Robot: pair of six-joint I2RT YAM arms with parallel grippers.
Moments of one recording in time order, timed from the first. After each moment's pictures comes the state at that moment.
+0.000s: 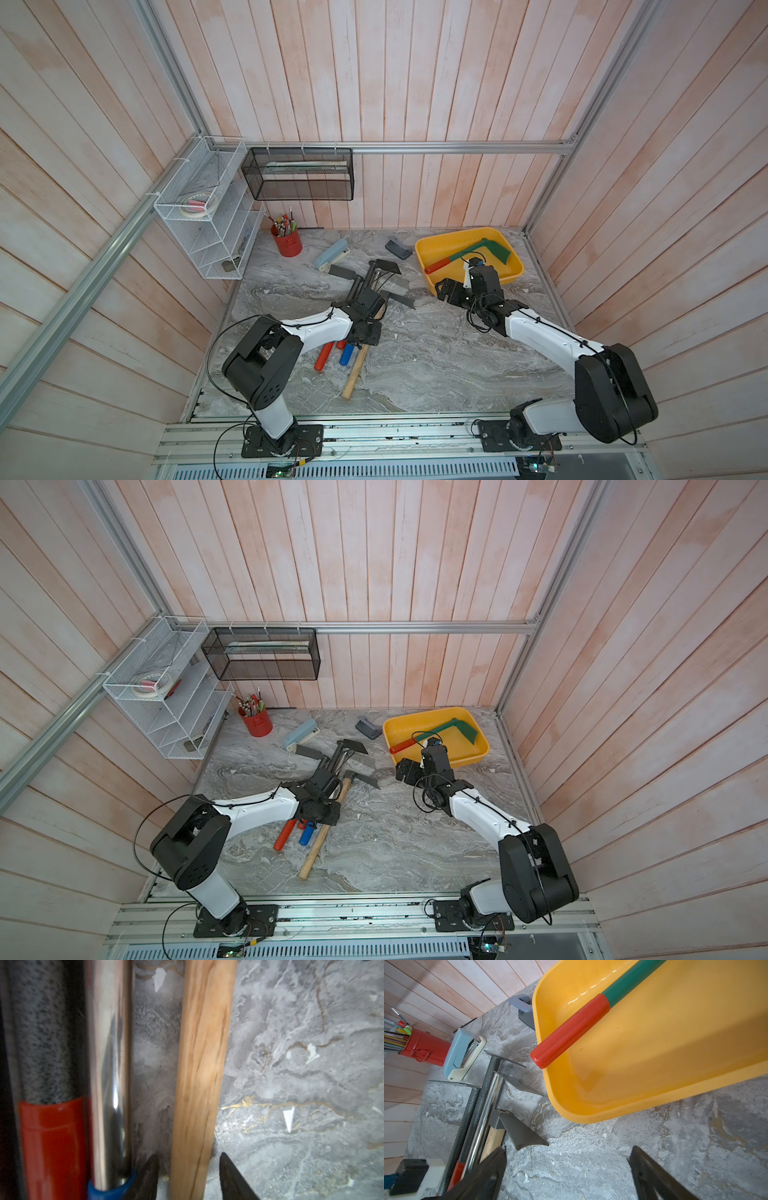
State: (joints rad) left arm -0.68 1.70 0.96 -0.48 -0.02 -0.42; right arm 0.38 1.40 0.79 -0.05 -0.06 0.60
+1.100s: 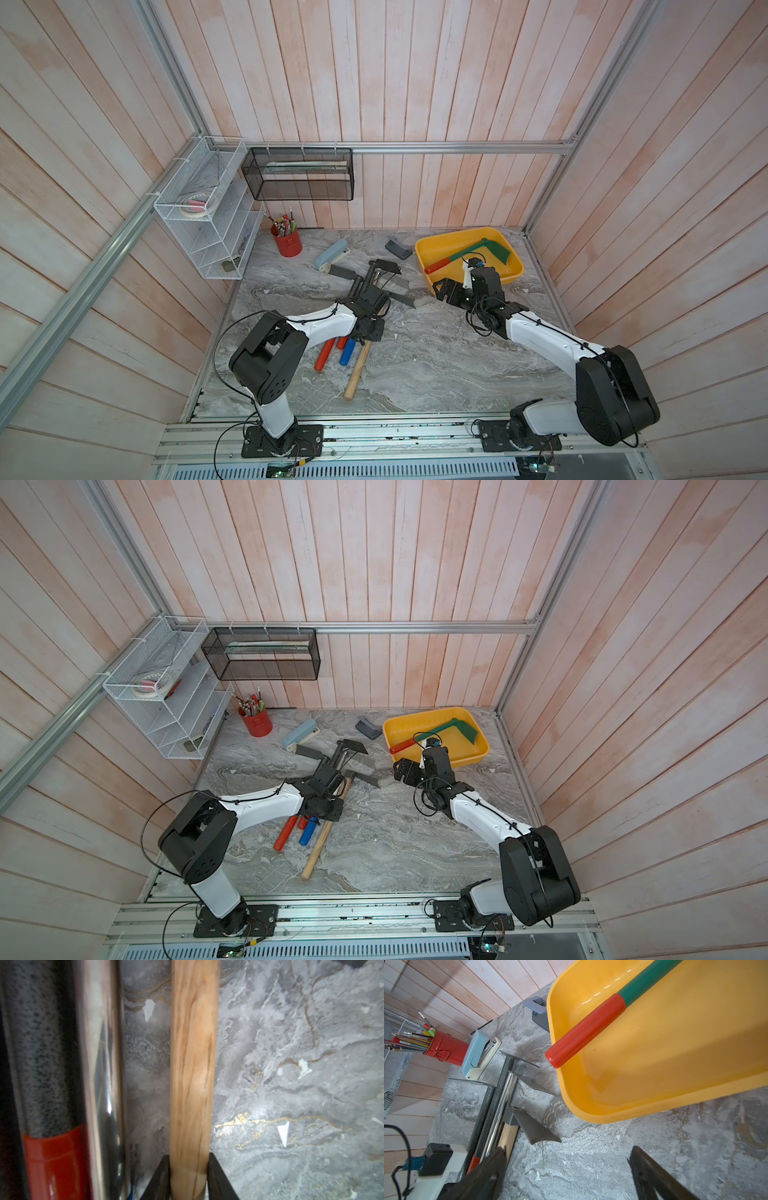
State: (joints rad) left arm -0.68 1.75 1.03 -0.50 -0.04 -0.38; right arm 0.38 1.39 0.77 0.00 -0.11 0.62
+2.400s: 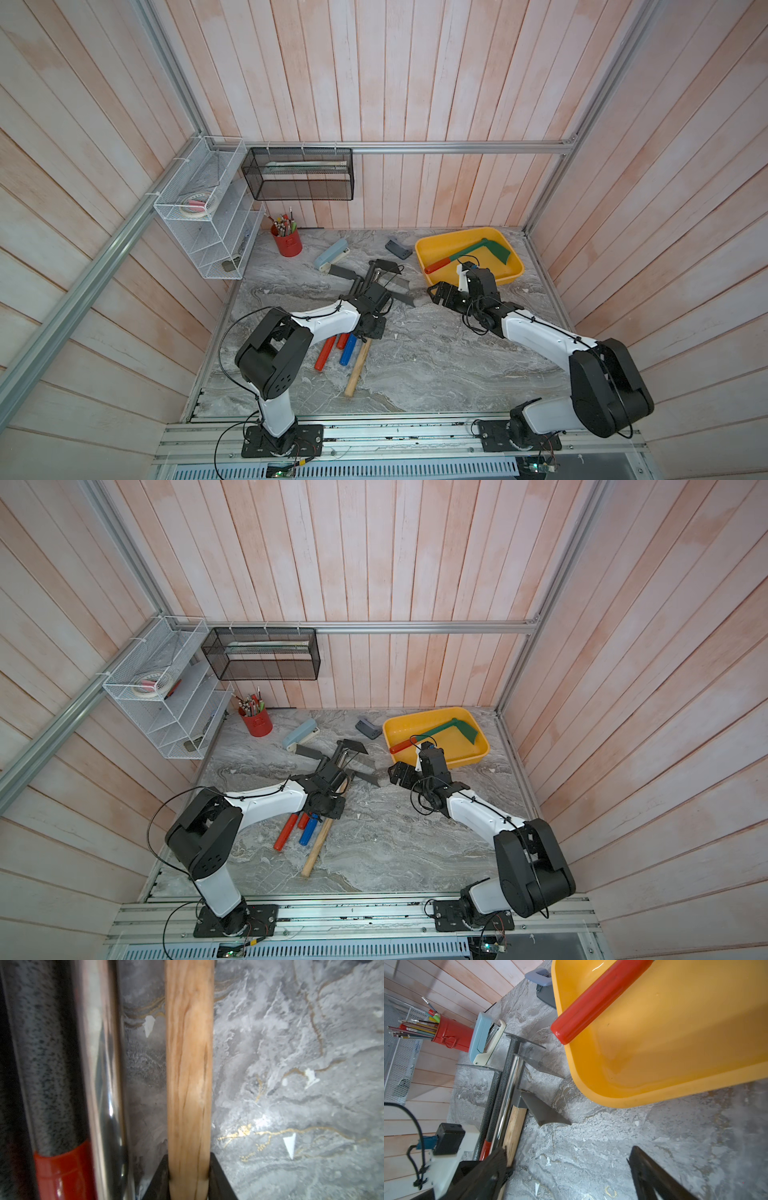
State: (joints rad) left arm -0.68 1.78 1.08 -0.52 -0.07 -0.33; right arm 0.41 1.43 0.77 0.00 -0.21 0.68
